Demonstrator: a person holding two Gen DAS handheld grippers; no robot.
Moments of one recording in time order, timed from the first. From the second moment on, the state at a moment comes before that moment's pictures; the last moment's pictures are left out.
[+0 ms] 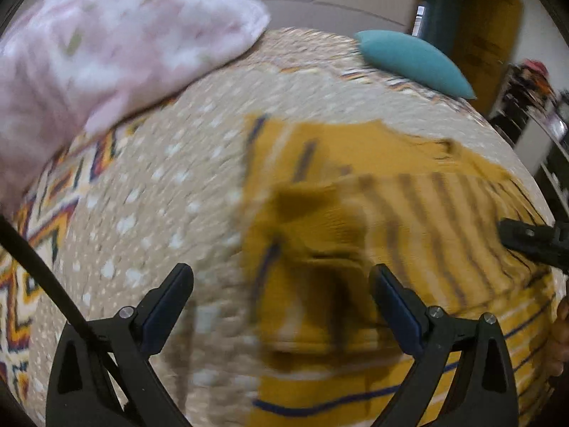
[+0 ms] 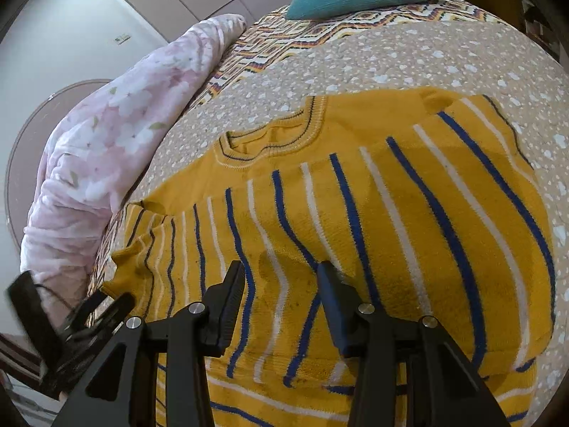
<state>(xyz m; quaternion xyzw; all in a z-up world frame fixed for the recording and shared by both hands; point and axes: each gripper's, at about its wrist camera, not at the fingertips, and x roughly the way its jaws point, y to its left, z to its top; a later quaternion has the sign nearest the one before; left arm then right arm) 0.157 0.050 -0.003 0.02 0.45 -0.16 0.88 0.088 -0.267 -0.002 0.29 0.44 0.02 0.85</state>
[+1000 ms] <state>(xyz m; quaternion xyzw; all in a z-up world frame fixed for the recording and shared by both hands) 0.016 0.107 0.025 -0.02 0.43 -0.18 0.89 -0.098 -0.319 0.023 0.18 0.47 -0.08 0.86</state>
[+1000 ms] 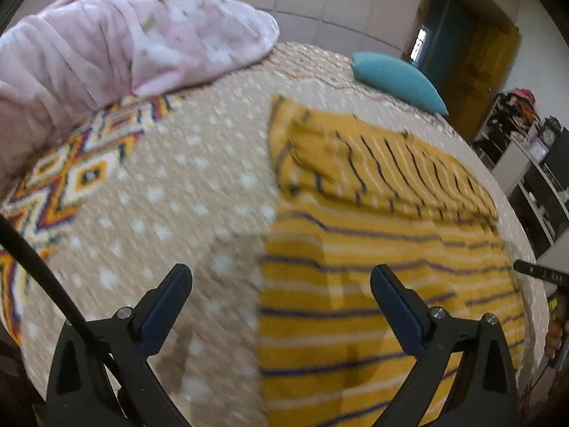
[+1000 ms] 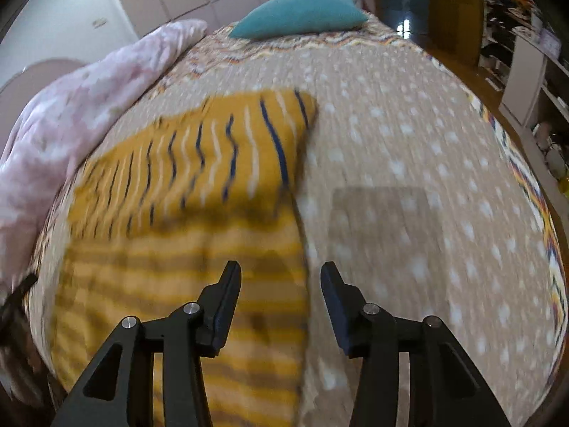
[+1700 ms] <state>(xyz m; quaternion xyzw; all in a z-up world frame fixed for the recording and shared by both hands) -0.064 0.096 0.001 -0.02 0.44 -0.26 0.86 -0.199 -0.249 -0.021 0.33 0.42 0.08 0.84</state>
